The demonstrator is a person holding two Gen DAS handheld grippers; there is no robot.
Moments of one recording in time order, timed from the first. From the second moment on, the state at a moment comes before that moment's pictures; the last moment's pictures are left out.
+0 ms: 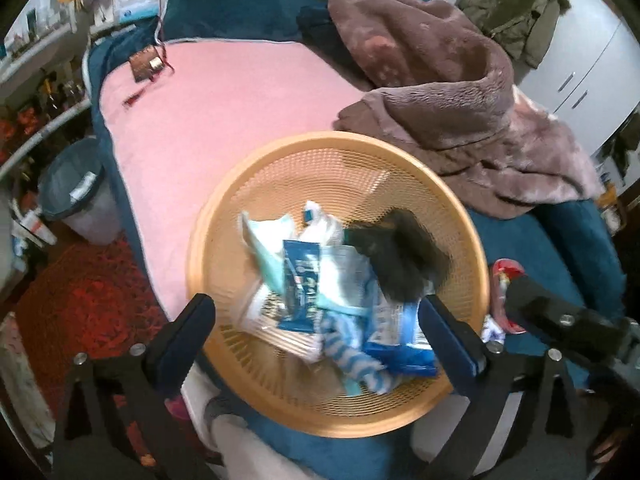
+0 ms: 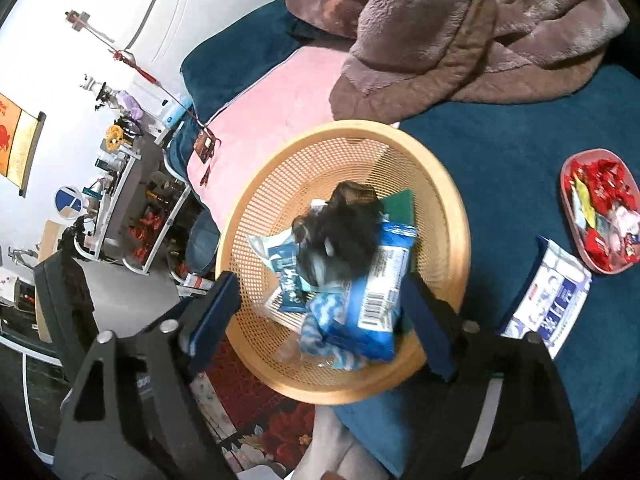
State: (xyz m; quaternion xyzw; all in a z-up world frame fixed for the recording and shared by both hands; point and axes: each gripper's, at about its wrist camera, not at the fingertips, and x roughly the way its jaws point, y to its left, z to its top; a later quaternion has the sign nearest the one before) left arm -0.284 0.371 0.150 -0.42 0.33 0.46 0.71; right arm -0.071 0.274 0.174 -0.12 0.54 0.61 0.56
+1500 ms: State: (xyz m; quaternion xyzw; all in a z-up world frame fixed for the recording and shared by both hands) left arm -0.268 0.263 0.199 -0.36 0.33 0.50 0.72; right arm -0.079 0.159 0.223 -0.15 0.46 0.61 0.63
